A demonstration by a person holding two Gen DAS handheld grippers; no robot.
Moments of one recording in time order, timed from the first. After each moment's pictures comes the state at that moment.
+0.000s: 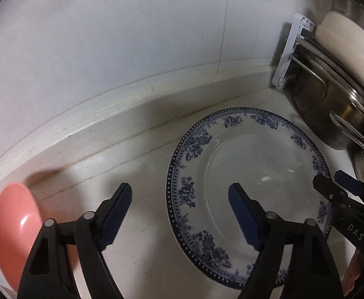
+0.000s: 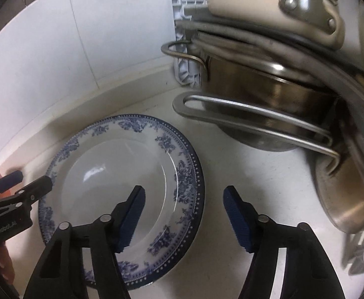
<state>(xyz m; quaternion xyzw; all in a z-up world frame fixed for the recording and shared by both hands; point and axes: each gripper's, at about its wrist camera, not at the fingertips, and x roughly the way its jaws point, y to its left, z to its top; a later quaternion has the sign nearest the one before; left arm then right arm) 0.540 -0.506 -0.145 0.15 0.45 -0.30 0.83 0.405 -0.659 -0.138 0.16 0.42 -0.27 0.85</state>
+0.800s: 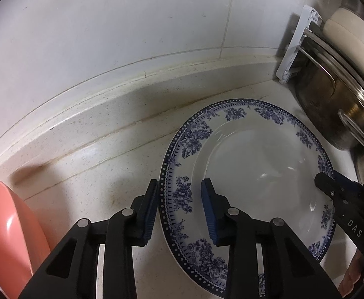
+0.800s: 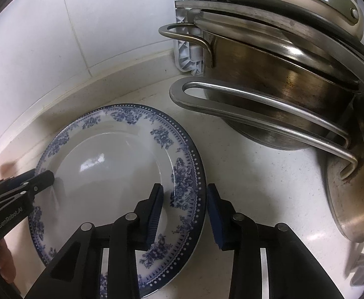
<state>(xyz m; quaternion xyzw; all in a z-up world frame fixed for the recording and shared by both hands) 0.548 -0.505 -0.154 0.14 0.48 -0.30 0.81 0.422 -0.671 -0.148 0.16 0.45 -0.26 0.84</state>
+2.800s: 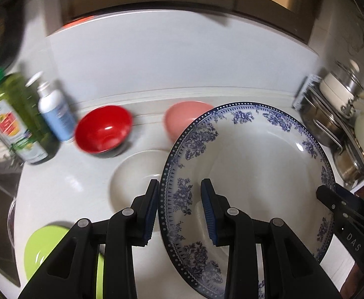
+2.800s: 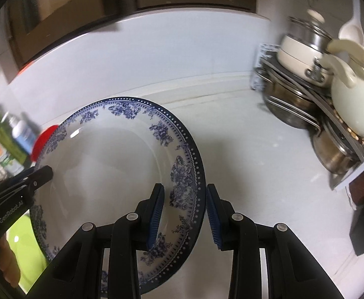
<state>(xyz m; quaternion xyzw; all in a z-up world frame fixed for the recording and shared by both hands) 0.418 -0.218 -0.020 0.05 0.45 -0.18 0.87 0.328 -0.426 -0.021 0.11 0.44 -0.18 0.87</state>
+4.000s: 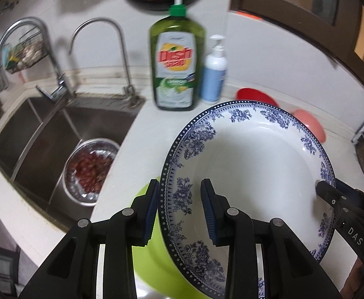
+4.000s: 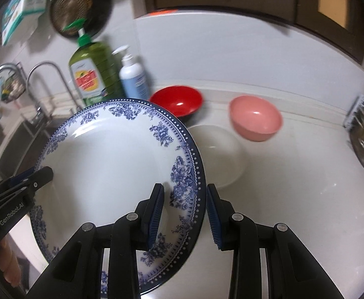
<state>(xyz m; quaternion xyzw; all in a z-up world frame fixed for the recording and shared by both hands) 0.357 0.029 -0.028 -0.02 0.46 0.01 0.89 0.350 -0.195 -0.025 0.02 0.45 0.02 0.89</state>
